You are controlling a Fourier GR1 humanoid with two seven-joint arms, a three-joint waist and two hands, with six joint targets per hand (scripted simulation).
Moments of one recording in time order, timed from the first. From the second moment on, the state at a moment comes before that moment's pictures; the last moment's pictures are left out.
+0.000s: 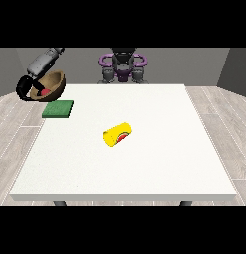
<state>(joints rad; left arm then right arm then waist) -0.94 0.94 0.48 -0.99 0.48 -0.31 -0.09 -0.70 -0.73 -0.40 -0.60 -0.03 0.20 -0.11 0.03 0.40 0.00</state>
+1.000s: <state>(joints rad) -0.91 1.00 0.53 -1.05 0.53 -0.30 -0.07 -0.73 -0.76 -0.50 -0.42 -0.09 0.13 -0.13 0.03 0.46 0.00</state>
